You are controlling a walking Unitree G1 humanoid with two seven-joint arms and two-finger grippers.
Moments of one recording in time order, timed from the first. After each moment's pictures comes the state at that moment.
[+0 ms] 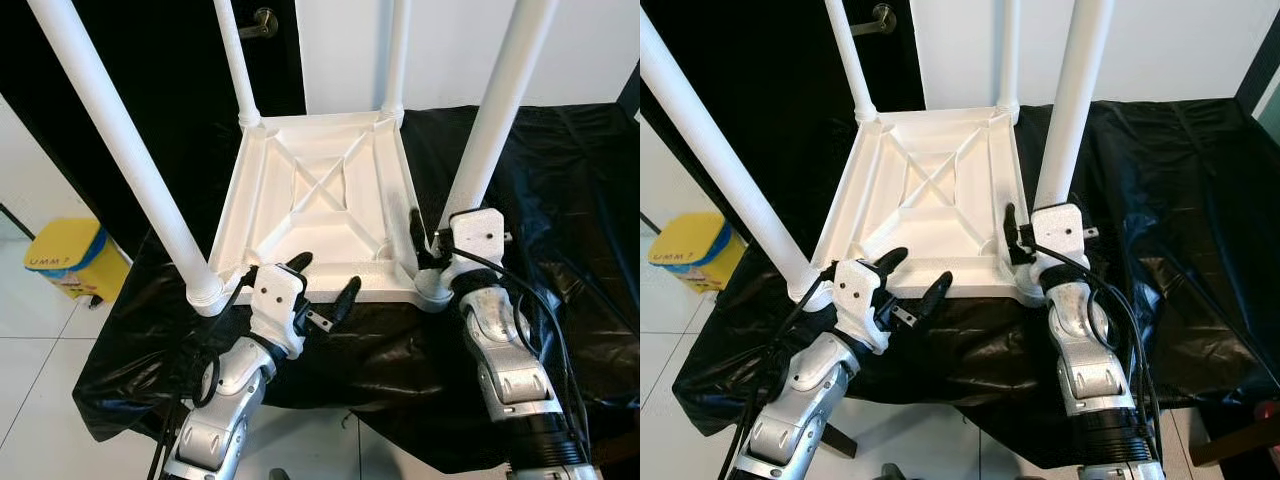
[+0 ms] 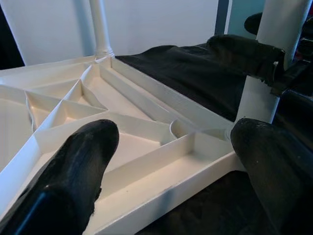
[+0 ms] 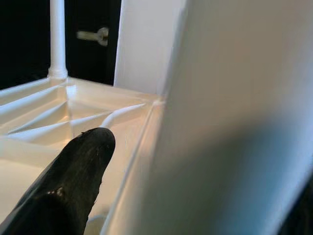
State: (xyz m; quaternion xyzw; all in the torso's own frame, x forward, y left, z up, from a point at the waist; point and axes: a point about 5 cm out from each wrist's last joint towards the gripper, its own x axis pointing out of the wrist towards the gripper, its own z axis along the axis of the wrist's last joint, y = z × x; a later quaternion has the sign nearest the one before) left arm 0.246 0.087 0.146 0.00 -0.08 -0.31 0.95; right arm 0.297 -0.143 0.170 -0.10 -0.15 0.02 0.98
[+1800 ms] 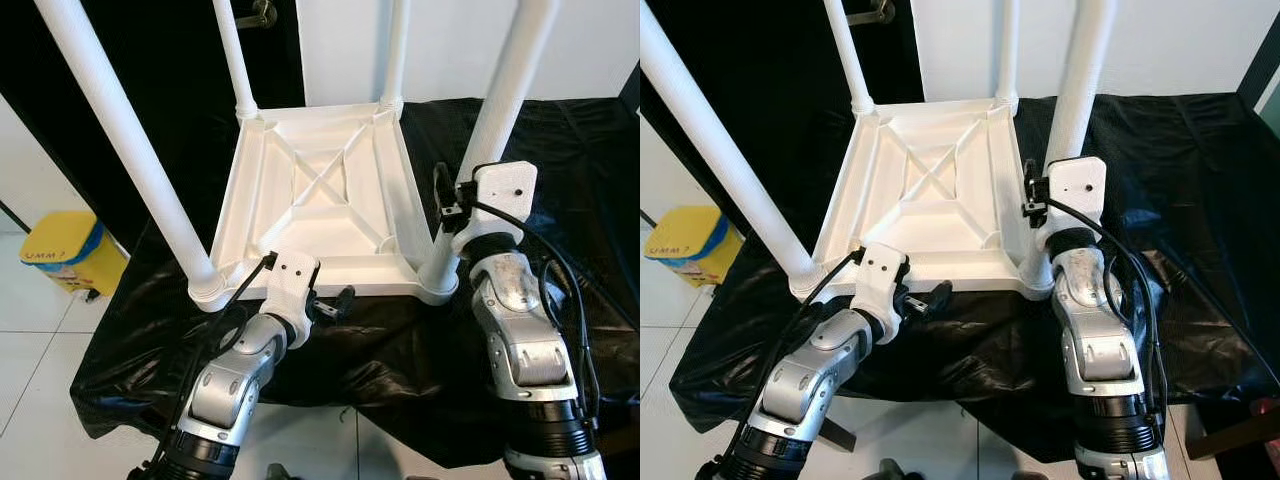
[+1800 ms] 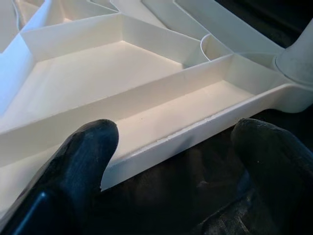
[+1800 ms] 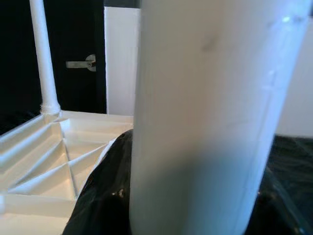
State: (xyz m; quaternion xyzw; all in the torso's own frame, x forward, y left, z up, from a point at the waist) left arm 0.273 0.077 0.140 0.01 0.11 -0.28 0.95; right arm 0.292 -0.146 0.223 -0.03 -0.17 0.01 0.98
